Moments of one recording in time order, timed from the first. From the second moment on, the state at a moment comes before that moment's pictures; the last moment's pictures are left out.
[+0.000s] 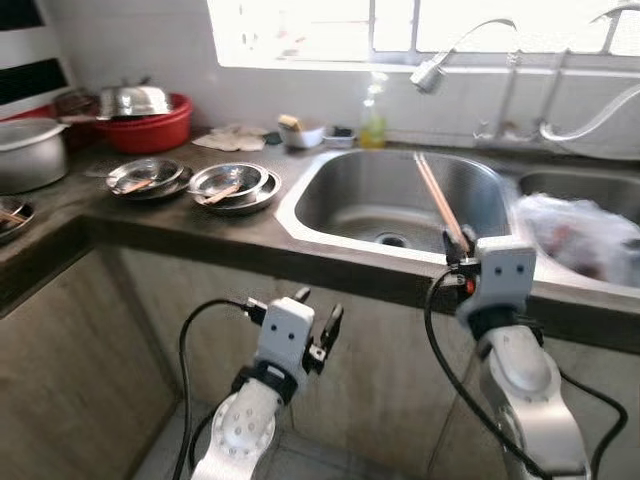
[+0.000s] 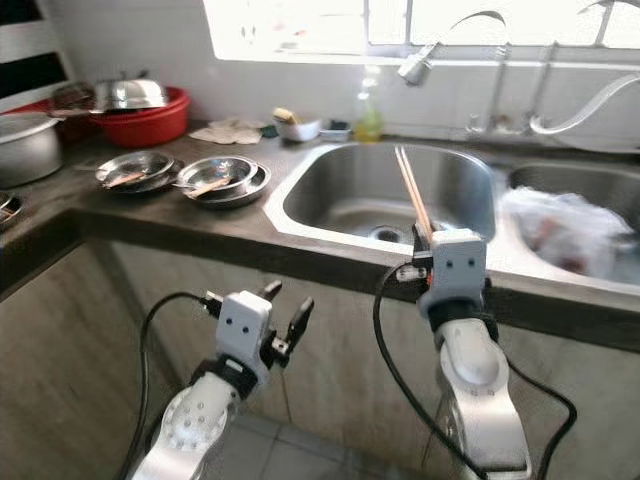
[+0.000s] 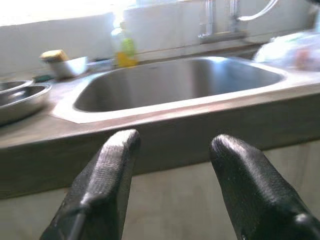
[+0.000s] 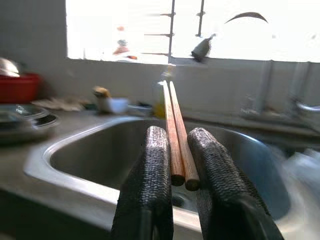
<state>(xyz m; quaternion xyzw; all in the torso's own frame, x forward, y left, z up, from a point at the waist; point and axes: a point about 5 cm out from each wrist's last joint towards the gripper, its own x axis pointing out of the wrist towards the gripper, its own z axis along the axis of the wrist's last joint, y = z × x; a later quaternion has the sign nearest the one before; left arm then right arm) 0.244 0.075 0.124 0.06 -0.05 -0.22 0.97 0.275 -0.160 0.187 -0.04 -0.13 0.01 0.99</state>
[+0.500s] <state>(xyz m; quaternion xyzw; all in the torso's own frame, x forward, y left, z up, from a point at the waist) 0.245 0.071 0.126 0.06 -0.05 -0.22 0.97 0.281 -0.168 0.185 -0.07 -0.11 0.02 0.99</state>
